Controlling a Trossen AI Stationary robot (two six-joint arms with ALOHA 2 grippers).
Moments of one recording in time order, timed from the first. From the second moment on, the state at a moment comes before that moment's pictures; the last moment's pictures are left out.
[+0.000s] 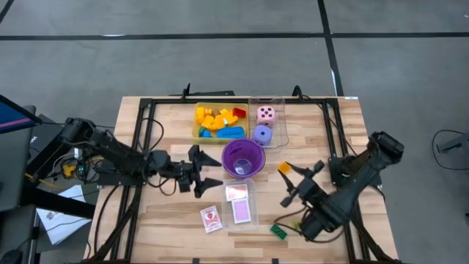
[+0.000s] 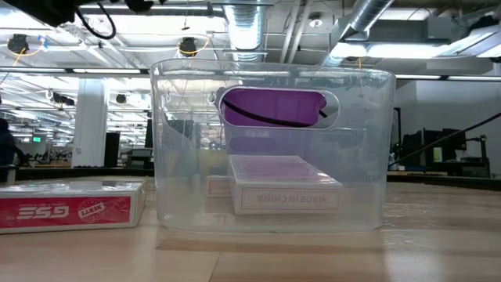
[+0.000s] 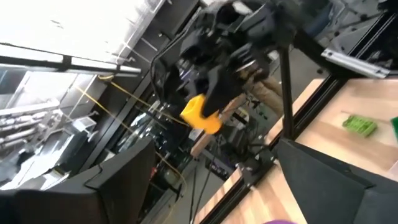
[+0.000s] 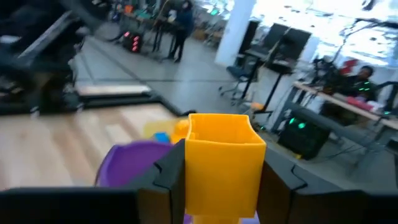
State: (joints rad) left arm -0.29 1.27 0.52 0.96 -0.20 0.97; right arm 0.80 1.66 1.36 -1.56 1.51 1.60
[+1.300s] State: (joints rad) left arm -0.64 1.29 0.56 0.99 -0.52 1.31; right arm 0.63 1.72 1.41 0.23 1.01 -0.01
